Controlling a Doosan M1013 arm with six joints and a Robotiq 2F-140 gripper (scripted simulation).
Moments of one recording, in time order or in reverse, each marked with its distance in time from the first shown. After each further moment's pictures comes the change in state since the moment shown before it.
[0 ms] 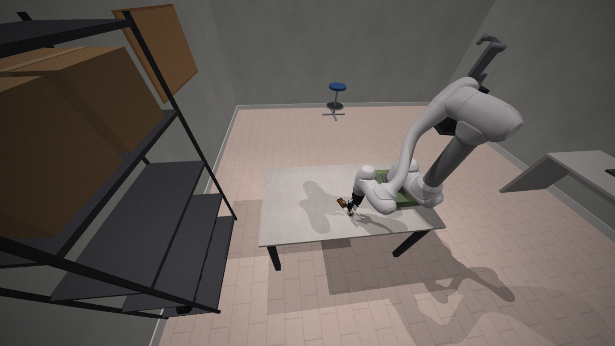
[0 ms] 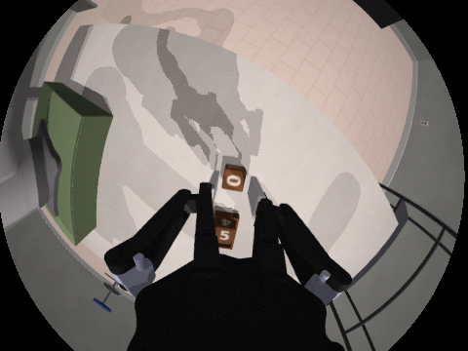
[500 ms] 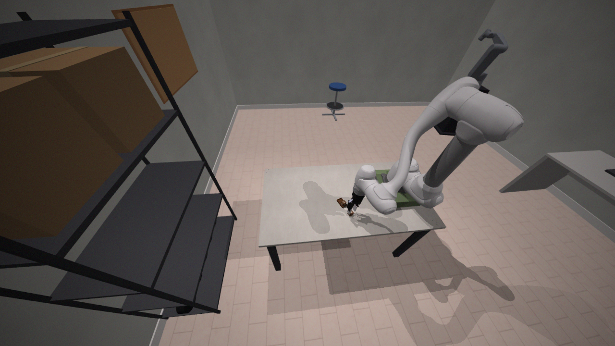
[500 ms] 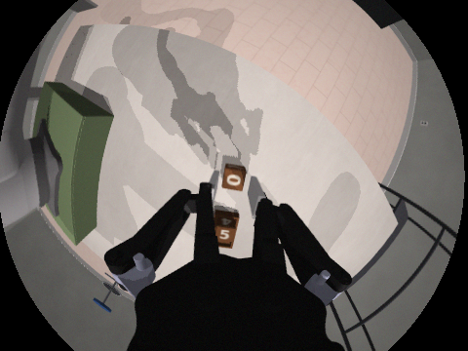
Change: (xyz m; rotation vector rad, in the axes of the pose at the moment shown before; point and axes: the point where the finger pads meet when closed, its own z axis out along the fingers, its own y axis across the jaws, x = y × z) arm 0.000 0.000 -0.002 0.000 0.000 0.000
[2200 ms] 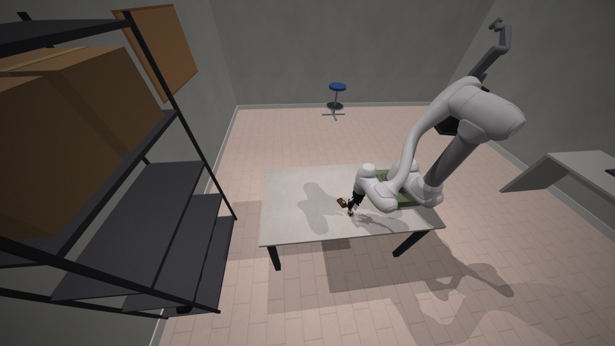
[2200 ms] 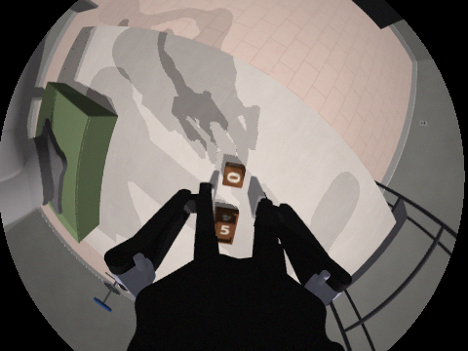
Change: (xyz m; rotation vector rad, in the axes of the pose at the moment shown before) arm 0.000 0.000 -0.013 0.000 0.000 0.000
